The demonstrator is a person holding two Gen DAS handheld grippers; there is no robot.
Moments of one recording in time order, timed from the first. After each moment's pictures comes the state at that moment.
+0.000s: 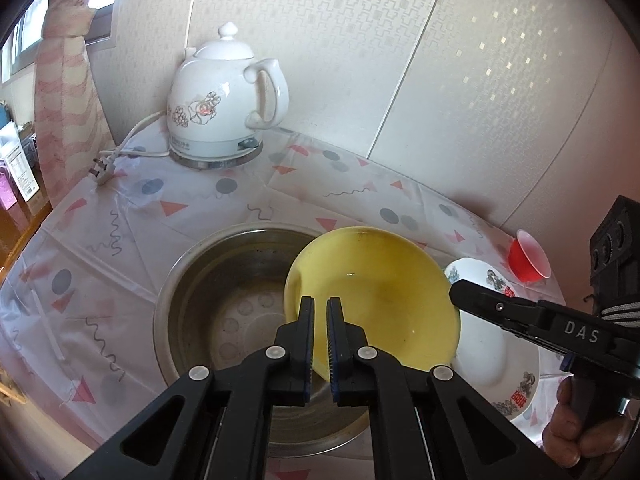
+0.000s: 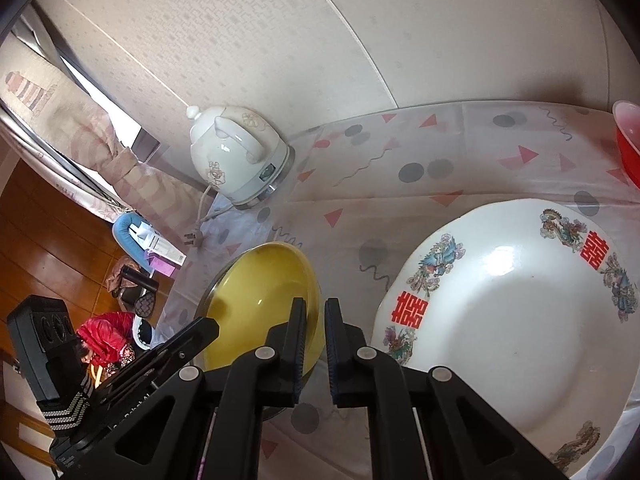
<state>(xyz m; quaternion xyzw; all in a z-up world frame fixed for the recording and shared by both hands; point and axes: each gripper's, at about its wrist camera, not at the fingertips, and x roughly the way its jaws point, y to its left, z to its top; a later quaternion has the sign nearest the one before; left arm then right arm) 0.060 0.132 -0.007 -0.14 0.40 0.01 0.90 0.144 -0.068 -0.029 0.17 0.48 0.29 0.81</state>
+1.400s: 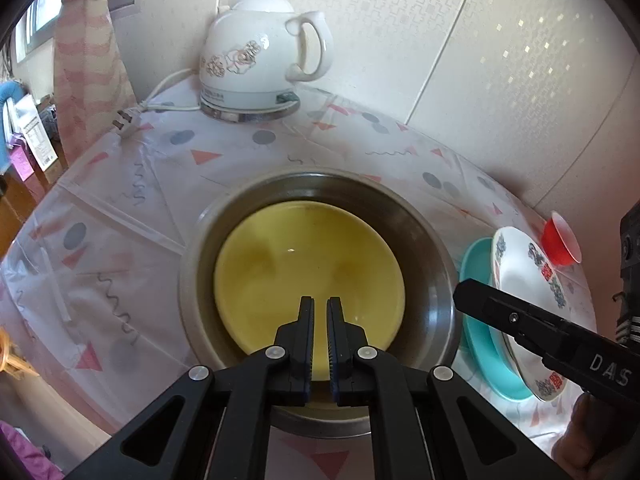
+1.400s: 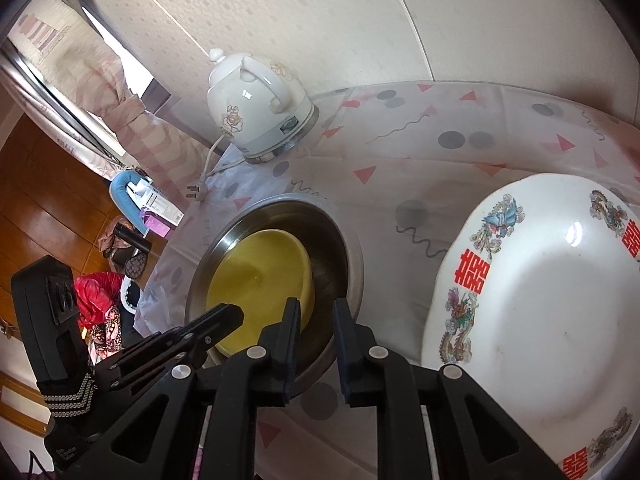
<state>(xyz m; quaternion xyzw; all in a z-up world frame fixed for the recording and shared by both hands) 0.054 0.146 -0.040 -0.14 0.45 0.05 0.88 0.125 -0.023 -0.047 0.10 0.50 0.32 0.80</state>
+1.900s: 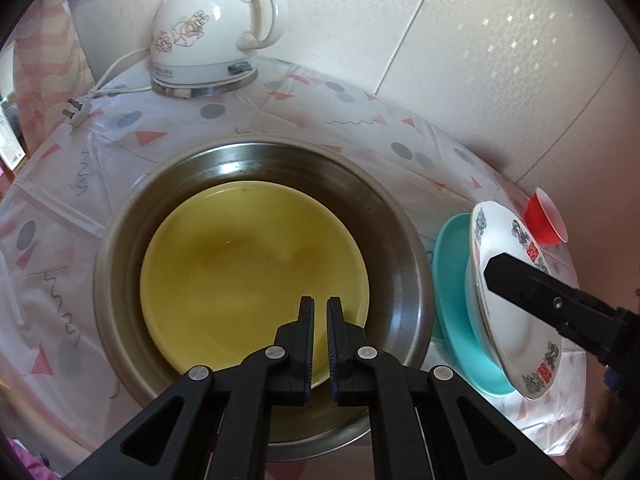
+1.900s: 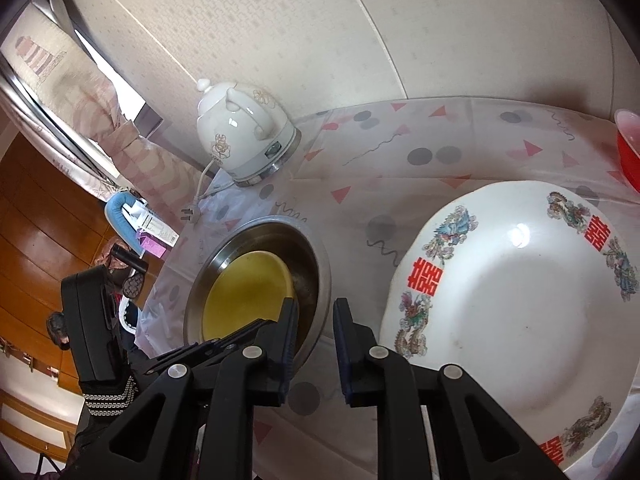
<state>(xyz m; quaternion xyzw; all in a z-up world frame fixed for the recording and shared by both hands) 0.075 0.120 -0.057 -0.15 0.49 0.00 0.86 0.124 -0.059 -0.035 0.13 0.48 0.29 0.82</state>
